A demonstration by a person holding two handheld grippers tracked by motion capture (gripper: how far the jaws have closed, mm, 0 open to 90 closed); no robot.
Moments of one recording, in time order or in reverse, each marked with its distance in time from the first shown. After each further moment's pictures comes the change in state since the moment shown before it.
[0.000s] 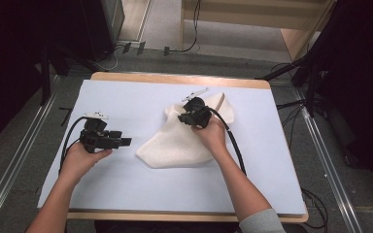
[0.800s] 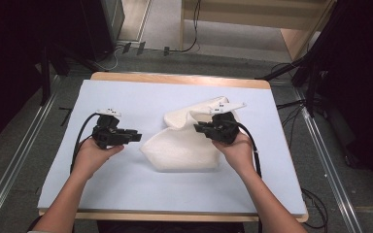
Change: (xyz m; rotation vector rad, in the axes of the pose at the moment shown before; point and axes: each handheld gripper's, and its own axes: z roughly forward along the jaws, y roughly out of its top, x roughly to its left) left arm -0.024 0.023 0.017 -0.016 -0.060 0.042; right arm 0.008 -0.053 -0.092 -0.184 0.081 0.002
